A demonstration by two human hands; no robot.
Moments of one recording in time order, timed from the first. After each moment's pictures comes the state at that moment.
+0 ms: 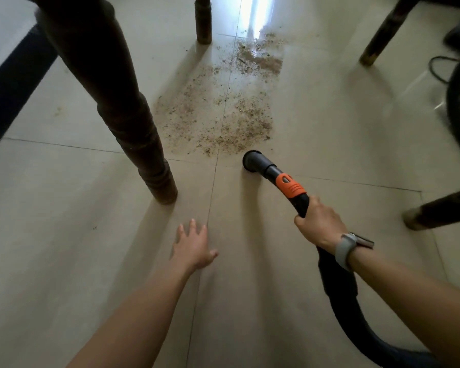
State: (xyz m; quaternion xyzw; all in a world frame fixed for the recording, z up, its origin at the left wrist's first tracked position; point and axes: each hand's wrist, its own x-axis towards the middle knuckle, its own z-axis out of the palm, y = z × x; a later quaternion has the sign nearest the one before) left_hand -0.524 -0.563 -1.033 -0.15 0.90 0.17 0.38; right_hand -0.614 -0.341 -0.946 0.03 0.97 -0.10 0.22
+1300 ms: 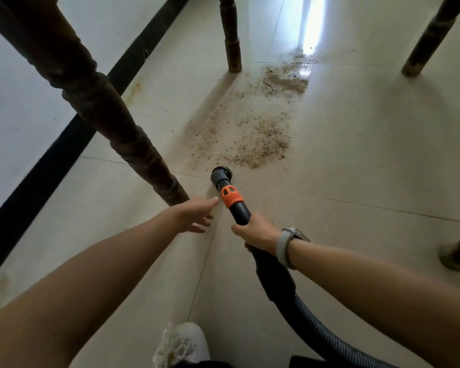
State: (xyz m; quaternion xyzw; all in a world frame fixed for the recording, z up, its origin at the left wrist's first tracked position) left_hand -0.598 -0.541 -0.915 -0.44 0.70 0.49 0.28; right_hand -0.626 -0.395 -0.942 -0.06 0.82 -0.35 0.45
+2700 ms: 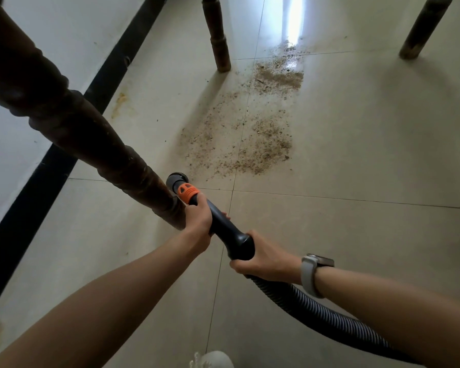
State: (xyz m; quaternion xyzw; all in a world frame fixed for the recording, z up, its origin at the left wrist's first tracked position) left_hand -0.628 -0.552 -0.945 -0.56 0.50 0.66 0.00; right_hand -0.617 -0.397 -0.952 -0.21 0.73 -0.46 0.46
